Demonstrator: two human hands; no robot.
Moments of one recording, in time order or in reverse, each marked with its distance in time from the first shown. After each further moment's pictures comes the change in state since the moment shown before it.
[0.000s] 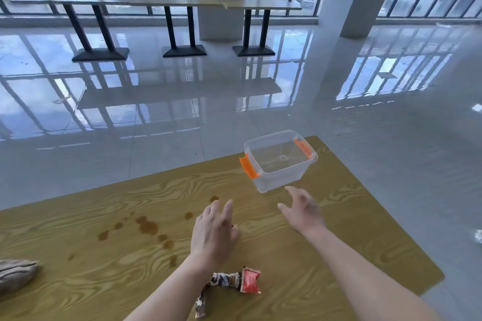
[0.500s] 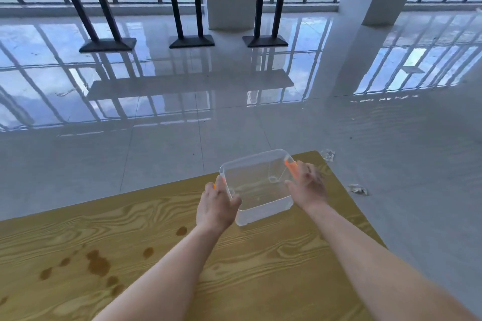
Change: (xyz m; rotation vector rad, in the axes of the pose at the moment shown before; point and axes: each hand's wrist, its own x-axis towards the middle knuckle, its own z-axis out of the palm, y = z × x) left_hand 0.187 0.079 0.013 -0.365 -0.026 -0.365; right_hand 0.196 0.053 -0.050 0.007 0.040 0.010
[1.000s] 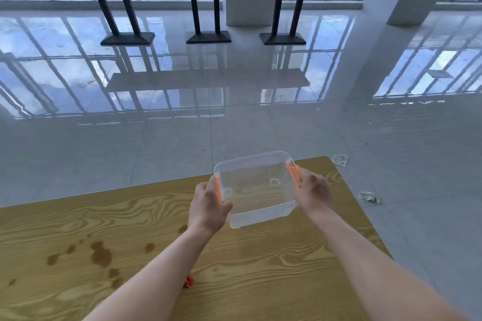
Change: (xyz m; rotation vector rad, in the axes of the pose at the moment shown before) left_hand 0.002 -0.018 -0.007 -0.133 0.120 0.011; right_hand 0.010 -0.004 -0.001 -0.020 0.119 -0.181
